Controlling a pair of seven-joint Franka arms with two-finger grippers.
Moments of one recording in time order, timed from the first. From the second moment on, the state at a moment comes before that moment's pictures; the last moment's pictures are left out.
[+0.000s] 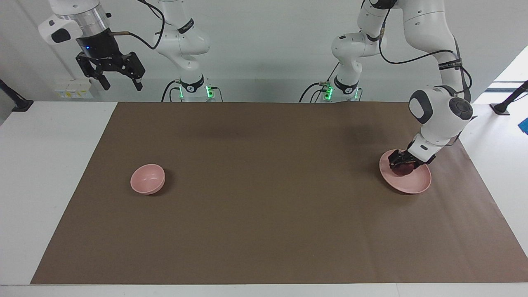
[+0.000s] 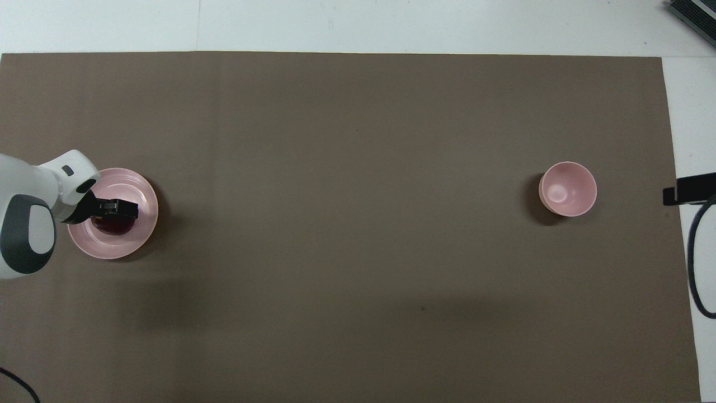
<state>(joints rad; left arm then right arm) 0.12 0.18 -0.01 -2.11 -0.03 2.28 0.21 0.04 -0.09 -0.10 -1.53 0.03 1.48 0.03</state>
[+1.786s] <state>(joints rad) -0.01 0.19 -0.03 -1.84 -0.23 1.81 -0.09 0.09 -0.11 -0.07 -1.55 0.14 1.44 -0.05</state>
